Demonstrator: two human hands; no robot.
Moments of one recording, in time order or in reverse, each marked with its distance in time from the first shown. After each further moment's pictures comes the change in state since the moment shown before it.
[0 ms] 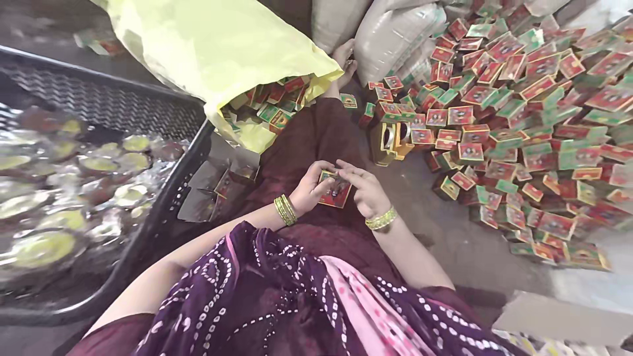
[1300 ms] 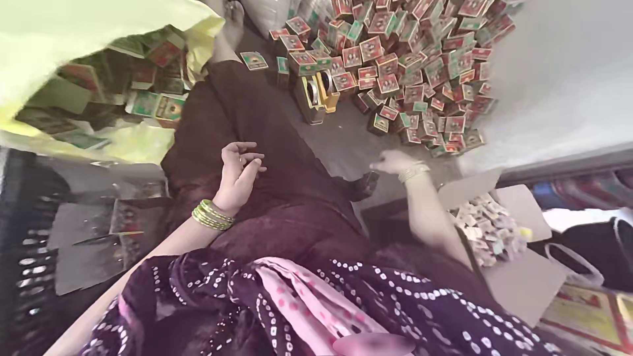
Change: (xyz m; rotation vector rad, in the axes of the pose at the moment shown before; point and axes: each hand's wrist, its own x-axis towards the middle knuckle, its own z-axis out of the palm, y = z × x) left_hand -0.002 0.001 0.002 -0.029 -0.023 -0.170; right_hand -0.096 -0.023 -0.213 -1.353 0.280 0.634
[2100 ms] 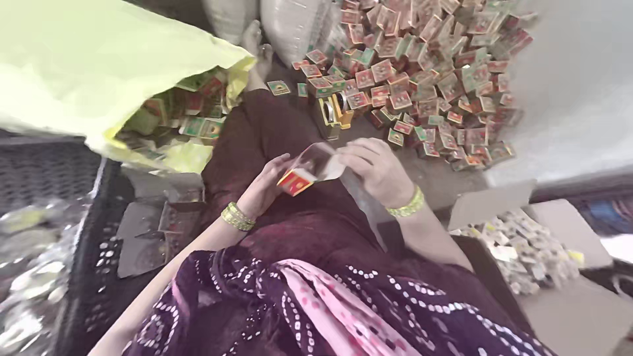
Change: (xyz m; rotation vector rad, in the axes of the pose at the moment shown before) left_hand -0.005 0.051 0.002 -0.488 -0.387 -0.115; right_hand -0.090 -0.101 0.001 0.015 1.022 -1.265
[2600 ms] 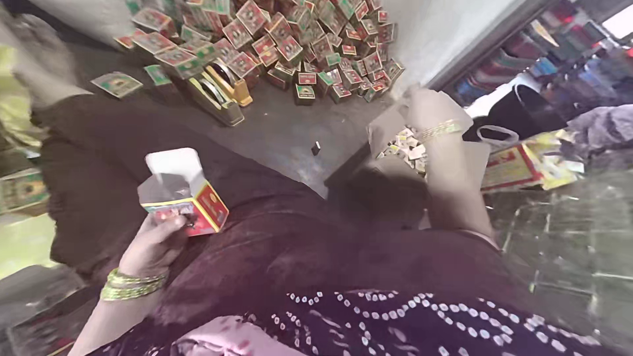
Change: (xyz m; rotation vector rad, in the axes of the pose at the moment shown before) left_hand -0.014 -0.041 -0.031 -0.070 -0.045 -0.118; right_hand -0.143 0.036 -0.189 -0.604 -0.550 1.550
